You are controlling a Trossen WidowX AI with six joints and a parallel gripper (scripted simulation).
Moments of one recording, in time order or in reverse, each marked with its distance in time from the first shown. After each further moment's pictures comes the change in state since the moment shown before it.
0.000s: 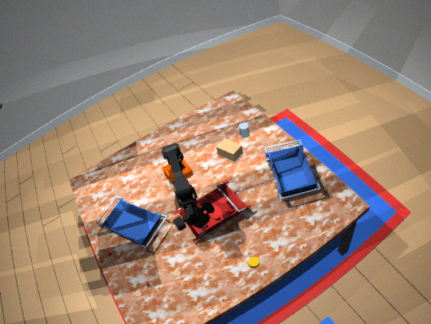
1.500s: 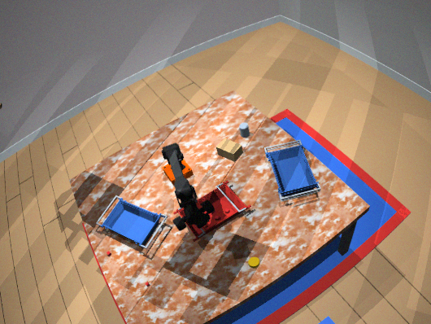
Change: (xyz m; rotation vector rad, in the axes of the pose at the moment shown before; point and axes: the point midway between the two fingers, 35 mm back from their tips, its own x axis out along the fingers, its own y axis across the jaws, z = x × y) arm 0.000 0.000 0.000 0.000 0.000 0.000
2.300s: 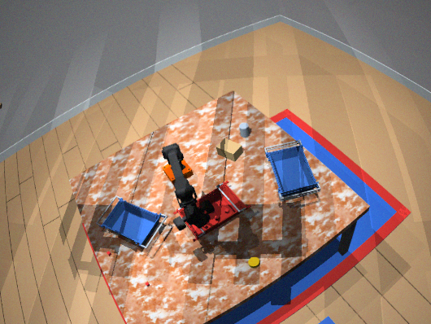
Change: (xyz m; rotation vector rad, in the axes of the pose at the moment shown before) arm 0.000 0.000 0.000 0.000 0.000 0.000
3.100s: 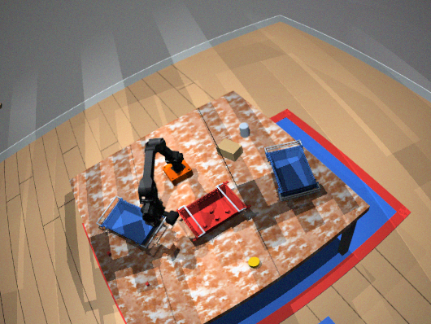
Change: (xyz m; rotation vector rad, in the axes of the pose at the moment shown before) arm -0.014 -0.124 -0.102 1.014 0.013 -0.012
